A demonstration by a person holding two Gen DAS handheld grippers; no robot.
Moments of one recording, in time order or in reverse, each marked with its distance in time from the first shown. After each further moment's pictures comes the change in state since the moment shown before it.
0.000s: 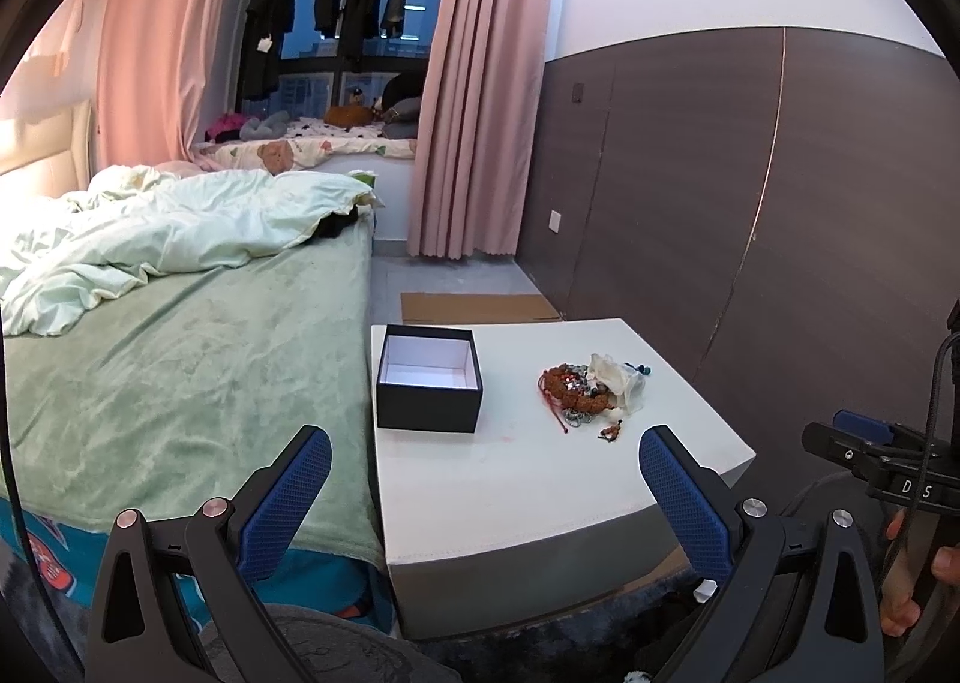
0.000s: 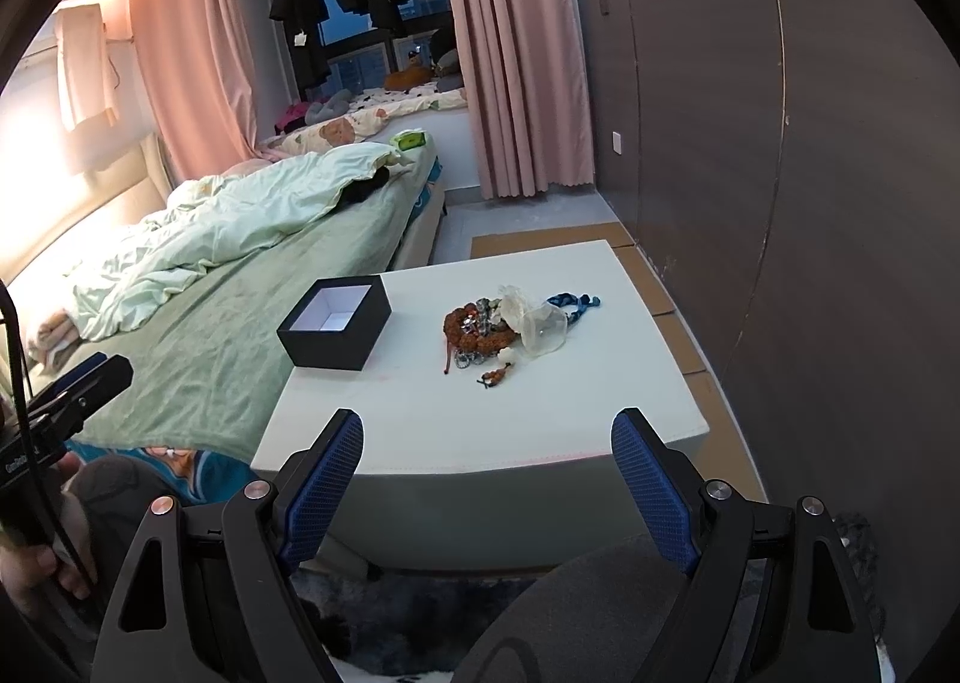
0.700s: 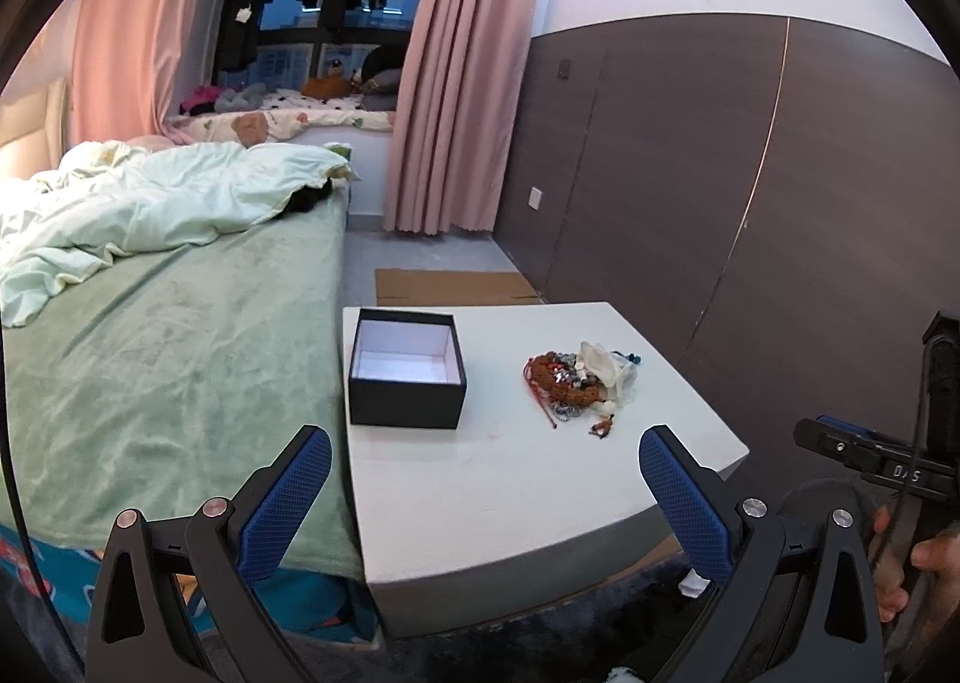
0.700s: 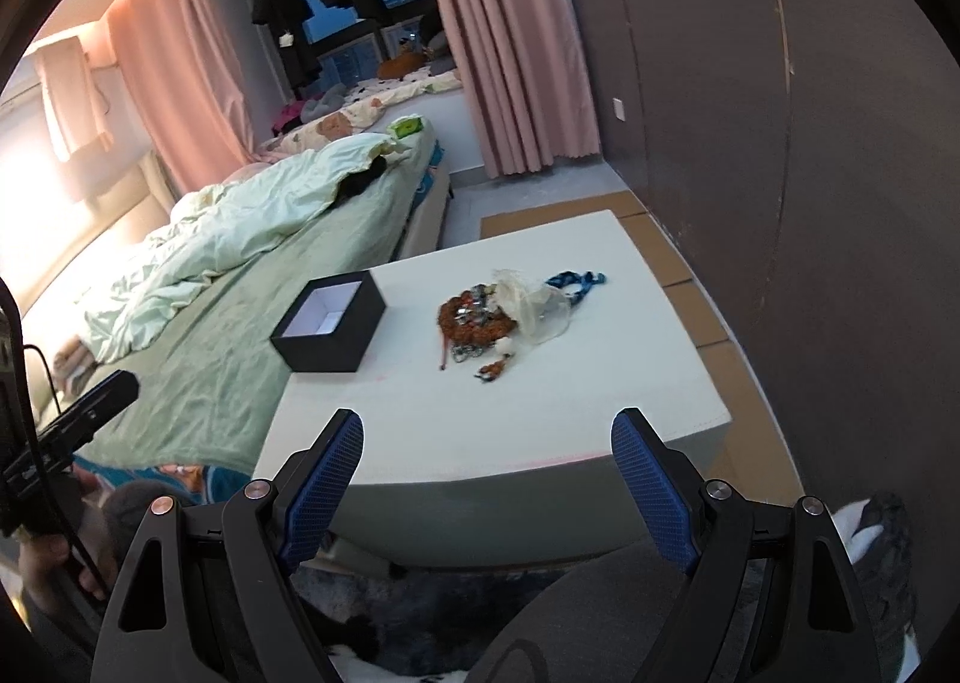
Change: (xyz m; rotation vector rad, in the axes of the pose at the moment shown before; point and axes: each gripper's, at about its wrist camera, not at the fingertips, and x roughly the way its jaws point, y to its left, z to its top) left arm 0.039 0.009 0.012 -0.009 0.065 -0.073; right arm 0.031 -0.033 0.006 0.096 0.059 0.055
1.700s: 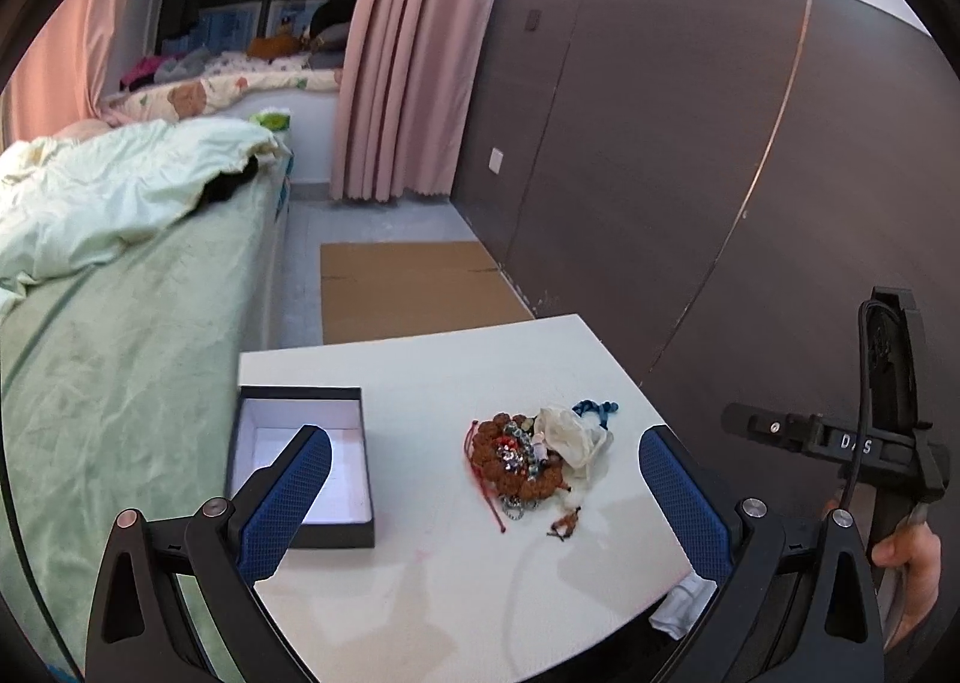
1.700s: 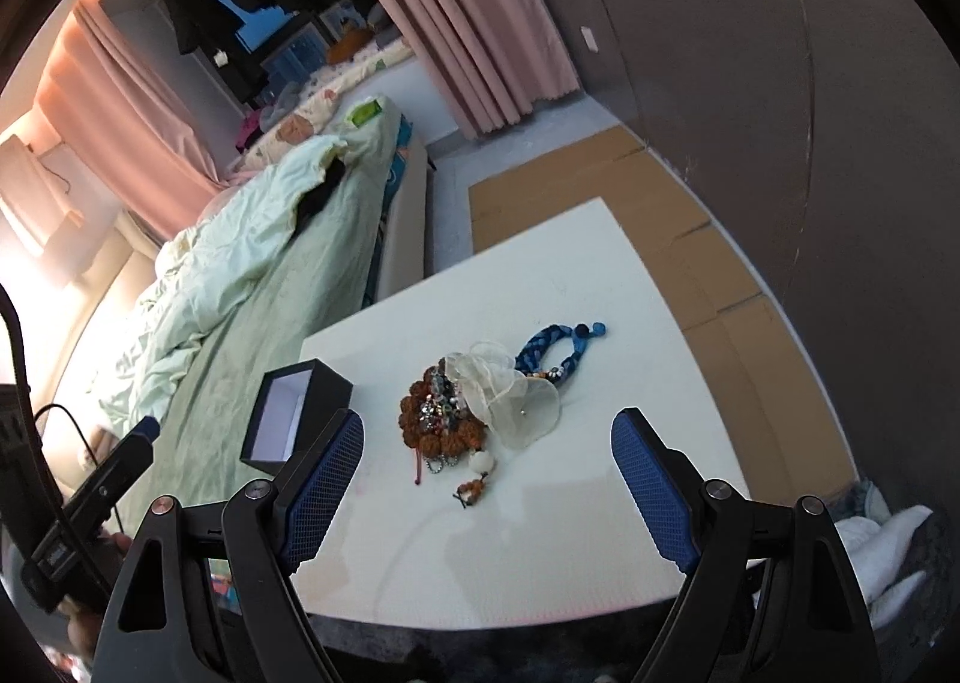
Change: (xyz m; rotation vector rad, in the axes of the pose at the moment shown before) left arm 0.140 -0.031 0.087 0.002 0.159 -0.098; right arm 0.120 -0.061 0.108 0.218 0.166 0.080
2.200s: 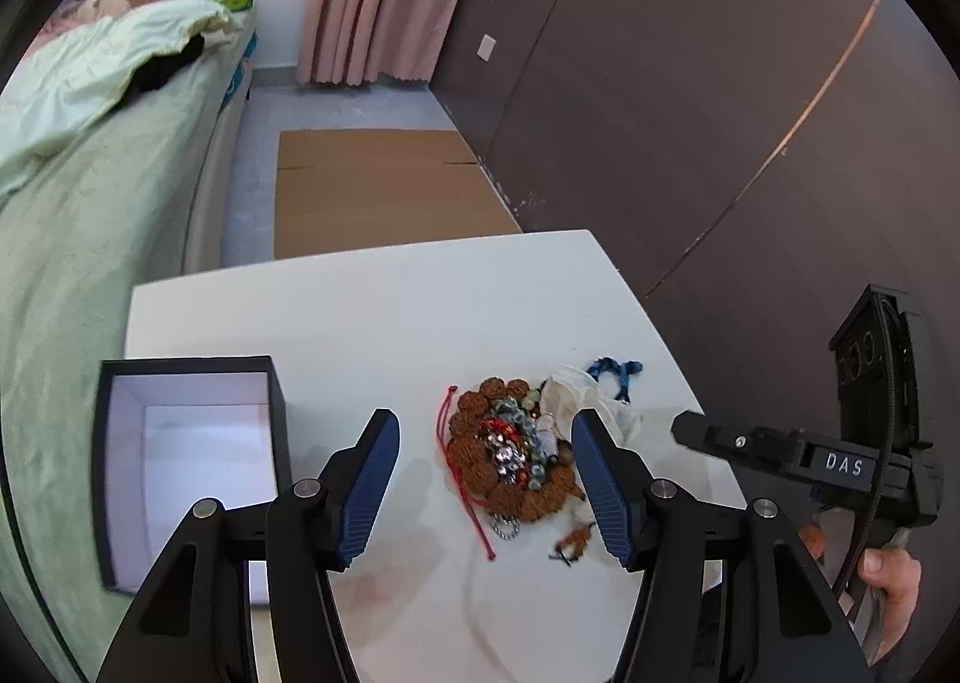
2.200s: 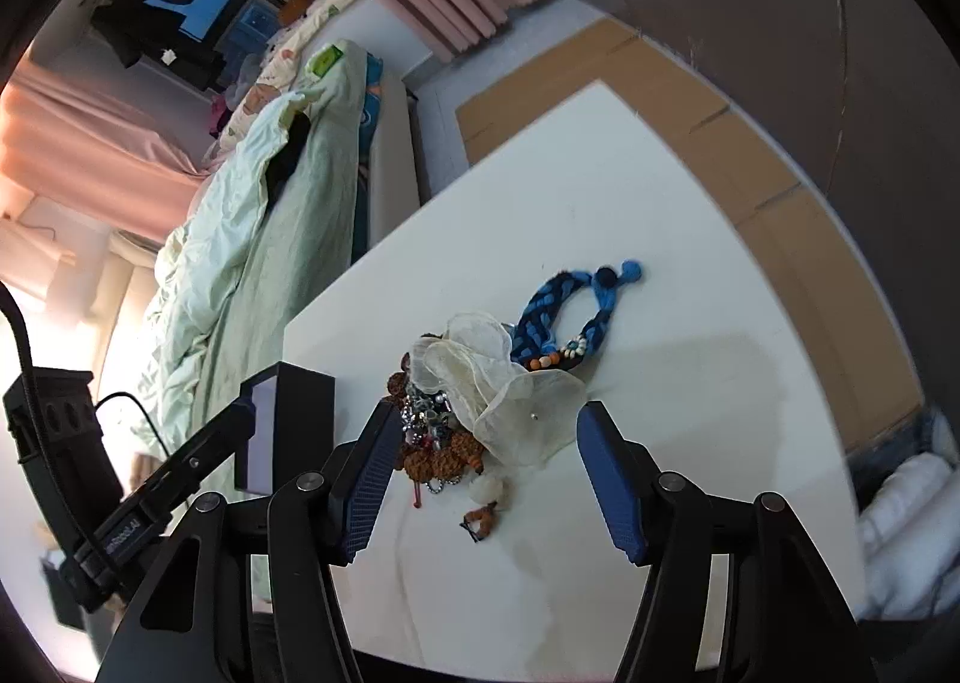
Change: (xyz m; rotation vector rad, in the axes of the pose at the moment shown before) left arm 0.121 0.017 0.015 -0.072 0.271 -0.089; right arm 0.098 -0.031 0.010 0.183 0.204 0.099
